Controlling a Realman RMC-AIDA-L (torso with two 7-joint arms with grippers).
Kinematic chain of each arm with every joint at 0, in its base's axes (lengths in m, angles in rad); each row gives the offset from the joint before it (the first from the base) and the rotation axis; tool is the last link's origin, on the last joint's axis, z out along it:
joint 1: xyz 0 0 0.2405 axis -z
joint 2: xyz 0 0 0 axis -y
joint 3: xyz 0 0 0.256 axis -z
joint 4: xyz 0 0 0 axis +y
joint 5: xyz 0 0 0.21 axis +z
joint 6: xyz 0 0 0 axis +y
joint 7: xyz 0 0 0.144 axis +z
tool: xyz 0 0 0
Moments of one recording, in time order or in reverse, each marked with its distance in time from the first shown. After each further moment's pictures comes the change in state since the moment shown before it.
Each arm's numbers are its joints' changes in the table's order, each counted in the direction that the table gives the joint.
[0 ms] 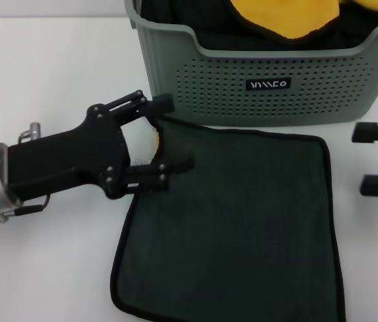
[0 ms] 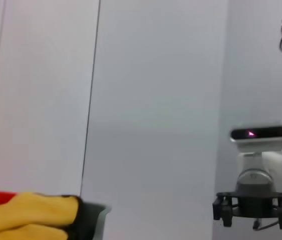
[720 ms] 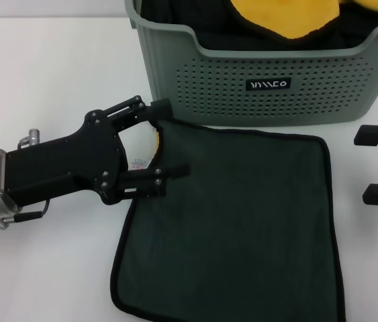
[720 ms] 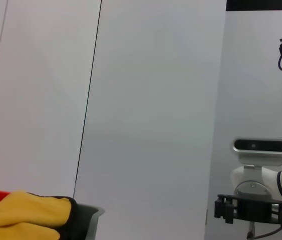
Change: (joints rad) left arm 0.017 -0.008 0.015 -0.067 -0.006 0.041 0.005; right arm -0.011 -0.009 -0.038 0.072 0.001 -0.063 -0.134
